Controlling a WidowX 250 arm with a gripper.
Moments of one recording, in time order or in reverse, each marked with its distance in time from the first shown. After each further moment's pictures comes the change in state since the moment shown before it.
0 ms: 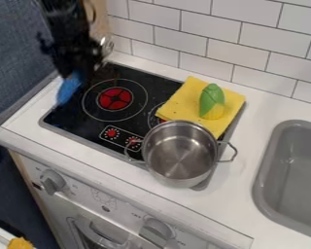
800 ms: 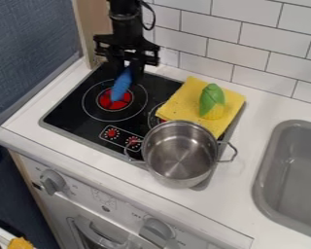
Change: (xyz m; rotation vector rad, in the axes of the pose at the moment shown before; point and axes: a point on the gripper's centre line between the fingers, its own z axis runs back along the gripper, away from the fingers) arm 0.049 -0.039 -0.052 0.054 0.081 0.045
